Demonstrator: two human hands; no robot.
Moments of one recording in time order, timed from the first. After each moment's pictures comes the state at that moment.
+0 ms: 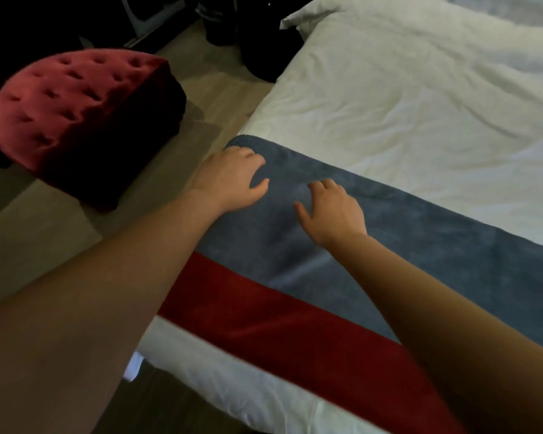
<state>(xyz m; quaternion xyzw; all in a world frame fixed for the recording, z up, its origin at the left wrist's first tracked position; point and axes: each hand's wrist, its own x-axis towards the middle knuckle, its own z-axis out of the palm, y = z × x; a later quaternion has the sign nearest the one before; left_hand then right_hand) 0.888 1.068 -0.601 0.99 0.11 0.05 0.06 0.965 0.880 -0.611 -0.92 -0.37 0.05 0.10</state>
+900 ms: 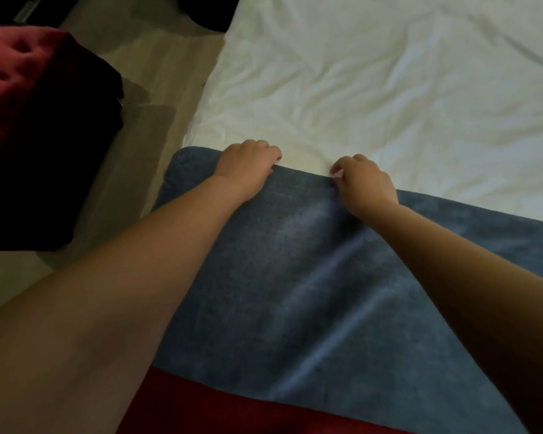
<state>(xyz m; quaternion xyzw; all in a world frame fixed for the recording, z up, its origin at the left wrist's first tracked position) 1.099 1.120 -0.722 1.00 0.03 -0.07 0.06 1.166 0.920 -0.724 -0.95 -0.23 0.16 0.11</state>
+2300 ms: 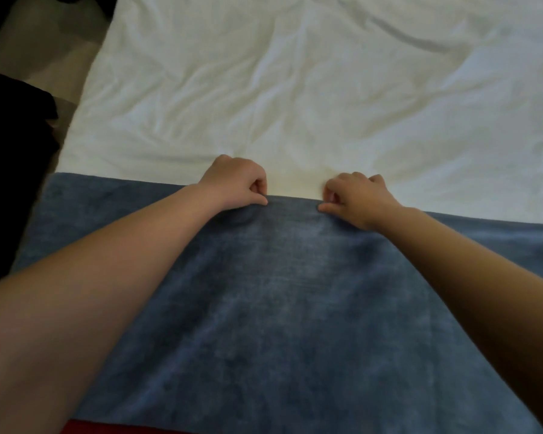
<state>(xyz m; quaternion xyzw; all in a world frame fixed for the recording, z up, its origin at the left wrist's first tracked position) 1.207 0.935 -0.728 0.97 -0.03 -0.18 0.15 1.271 0.695 -0.752 -0.92 -0.33 0.21 0.07</state>
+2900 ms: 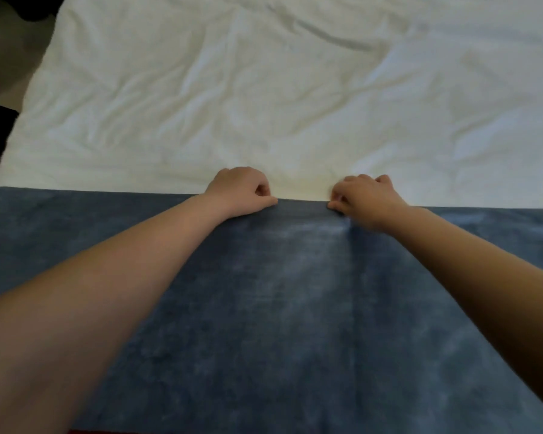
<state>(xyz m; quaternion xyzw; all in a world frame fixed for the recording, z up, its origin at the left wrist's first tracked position) 1.237 0.809 -0.732 0.96 0.01 -0.21 0.17 1.296 0.570 -0.751 -0.93 -0.30 0.21 0.03</state>
